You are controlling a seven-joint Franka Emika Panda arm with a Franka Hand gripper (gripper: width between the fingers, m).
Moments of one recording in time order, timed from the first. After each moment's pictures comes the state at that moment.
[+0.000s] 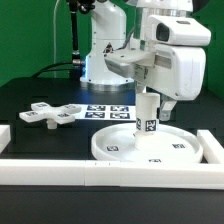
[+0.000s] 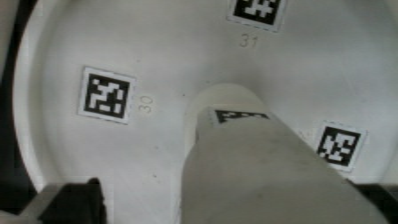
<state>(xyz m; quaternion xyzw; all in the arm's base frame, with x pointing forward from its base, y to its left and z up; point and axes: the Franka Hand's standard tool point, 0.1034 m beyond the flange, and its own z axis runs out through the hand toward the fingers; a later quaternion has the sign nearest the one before) 0.558 0.042 0.071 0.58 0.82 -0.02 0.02</state>
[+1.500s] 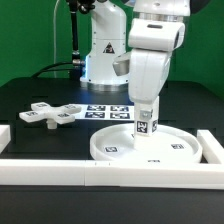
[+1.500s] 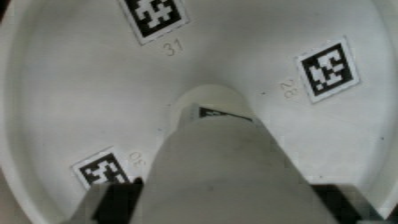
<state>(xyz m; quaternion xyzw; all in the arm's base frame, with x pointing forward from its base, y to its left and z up) 0.556 0.038 0.067 0.83 0.55 -0.02 0.01</state>
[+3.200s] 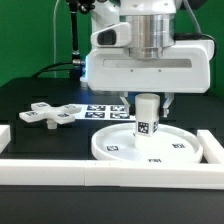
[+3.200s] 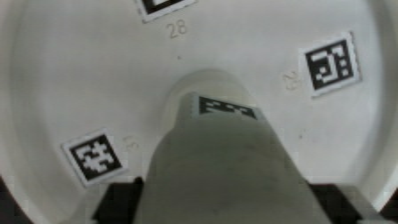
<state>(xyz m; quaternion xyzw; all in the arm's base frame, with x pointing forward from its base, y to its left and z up) 0.557 0.033 0.065 0.98 -0.20 -0.01 -0.04</state>
